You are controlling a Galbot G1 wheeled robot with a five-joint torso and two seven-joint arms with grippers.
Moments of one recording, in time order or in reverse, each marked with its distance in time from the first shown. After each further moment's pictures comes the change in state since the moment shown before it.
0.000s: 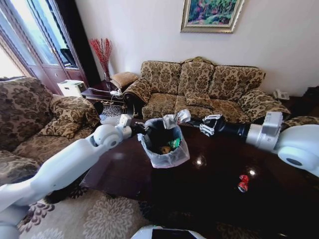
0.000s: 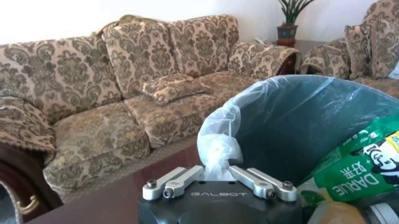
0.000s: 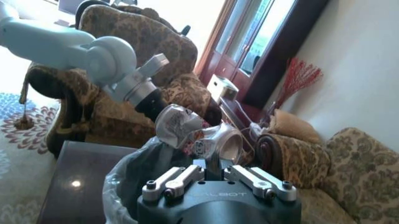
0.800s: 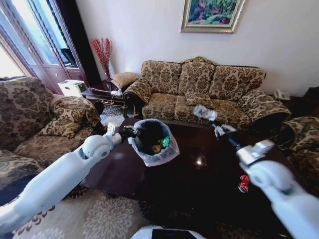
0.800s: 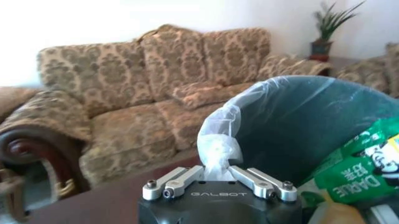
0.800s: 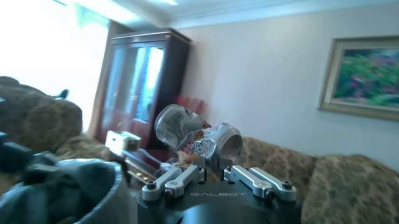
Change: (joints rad) left arm 0.251 0.037 -0.234 -0.064 0.023 -0.052 -0.041; right arm -0.109 0.562 0.057 -0.049 -0.198 0.045 0.158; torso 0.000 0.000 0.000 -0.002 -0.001
